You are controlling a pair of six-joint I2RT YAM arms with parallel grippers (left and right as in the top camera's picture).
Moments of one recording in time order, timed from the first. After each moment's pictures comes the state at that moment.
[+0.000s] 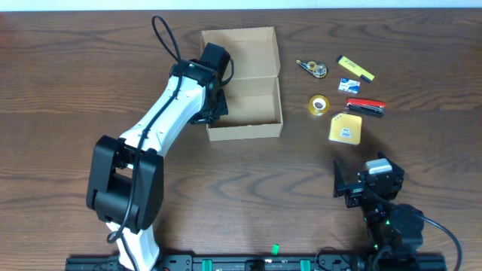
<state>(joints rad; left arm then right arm) -0.39 1.94 1.51 -0.99 -0.06 -0.59 0.04 0.01 0.10 -0.33 -0.11 -0.14</state>
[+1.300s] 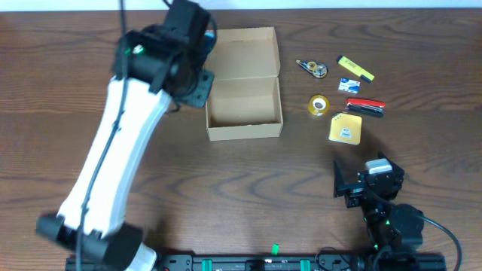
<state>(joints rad) -0.39 1.69 1.99 -1.50 -0.10 0.01 0.04 0.01 0.10 -0.33 -0.11 -0.14</state>
